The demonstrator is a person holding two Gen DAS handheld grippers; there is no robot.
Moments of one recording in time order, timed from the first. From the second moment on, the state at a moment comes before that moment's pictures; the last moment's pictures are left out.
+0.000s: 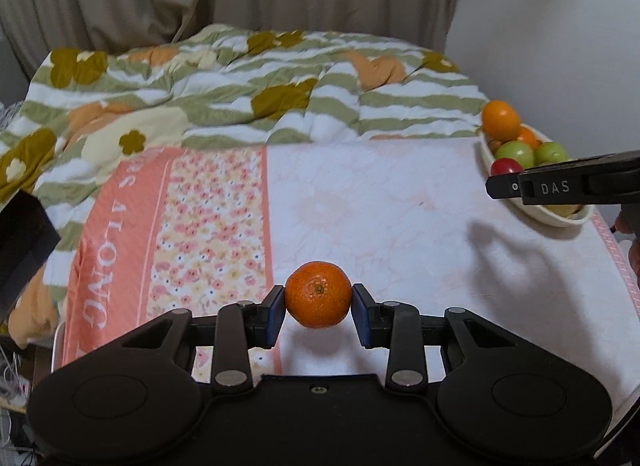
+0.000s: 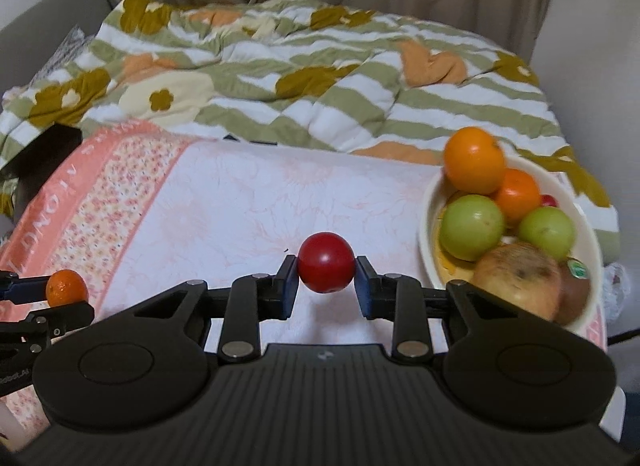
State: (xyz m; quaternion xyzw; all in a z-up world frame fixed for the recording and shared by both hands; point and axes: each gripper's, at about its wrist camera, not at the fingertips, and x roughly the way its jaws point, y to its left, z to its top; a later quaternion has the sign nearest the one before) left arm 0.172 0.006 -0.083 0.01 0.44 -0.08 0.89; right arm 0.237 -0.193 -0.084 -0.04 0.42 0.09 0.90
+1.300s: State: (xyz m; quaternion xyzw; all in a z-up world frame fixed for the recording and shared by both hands) left arm 0.227 -0.203 -0.027 0.01 0.37 -0.13 0.92; right arm 0.209 -0.440 -0.024 0.02 0.38 0.03 0.93
